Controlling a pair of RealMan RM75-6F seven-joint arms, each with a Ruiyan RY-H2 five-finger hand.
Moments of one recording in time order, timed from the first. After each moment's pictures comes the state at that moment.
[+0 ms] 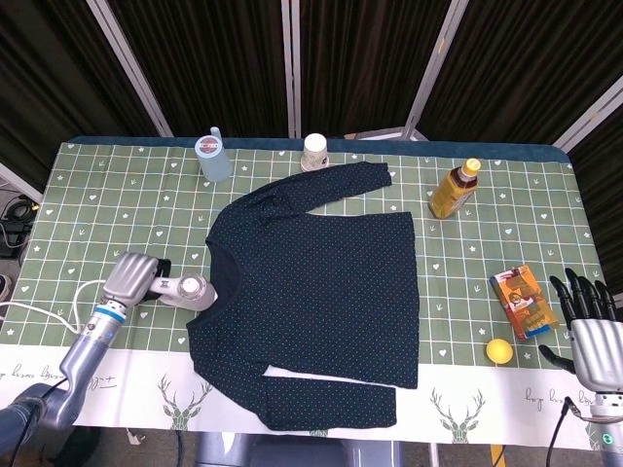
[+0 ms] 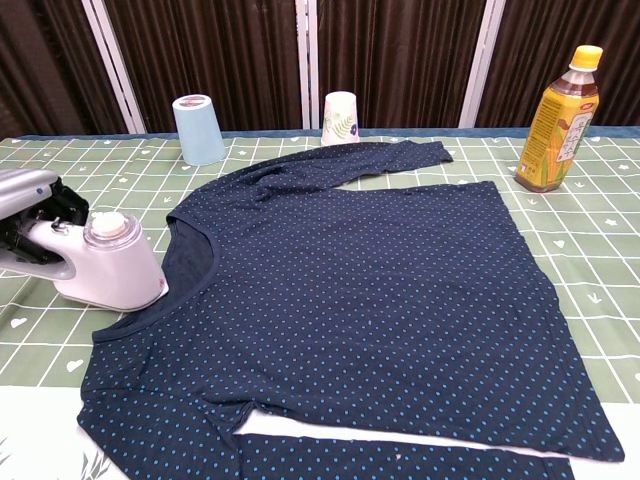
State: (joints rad) left arm -0.53 -1.54 -0.08 -1.08 1.43 1.05 -0.09; right arm 0.07 -1.12 0.08 -1.55 -1.49 1.50 -0.07
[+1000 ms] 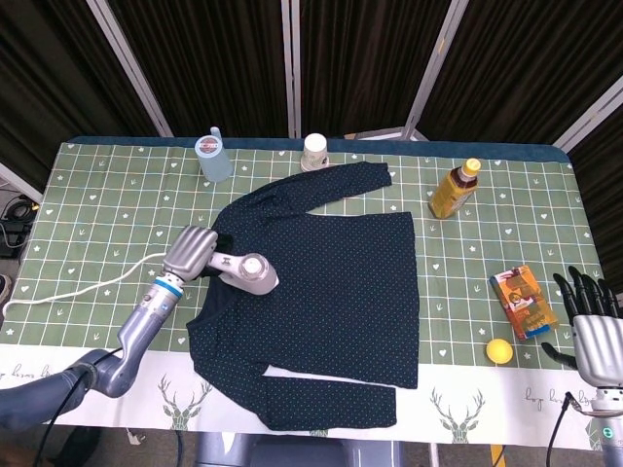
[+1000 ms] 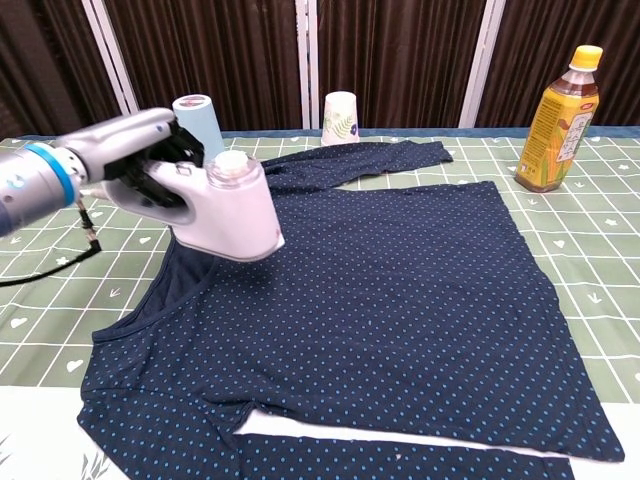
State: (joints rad) left arm -0.74 -1.63 -0.22 -1.19 1.35 0.95 -0.05; right arm 0.08 -1.12 0.09 -1.54 -1.44 1.46 -0.07
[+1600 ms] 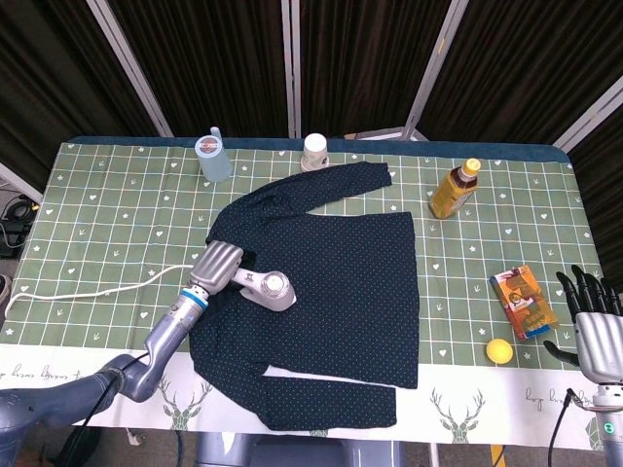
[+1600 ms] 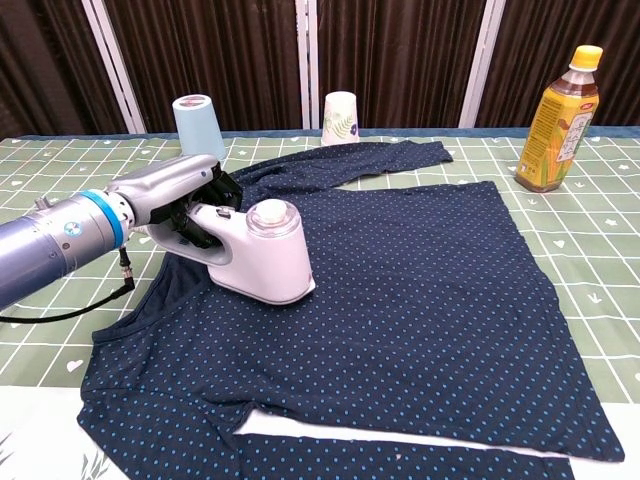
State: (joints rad) left arm -0.77 -1.77 -0.17 -1.07 1.37 0.95 -0.06; right arm 0.09 -1.13 0.10 -1.53 -1.42 1.43 -0.06
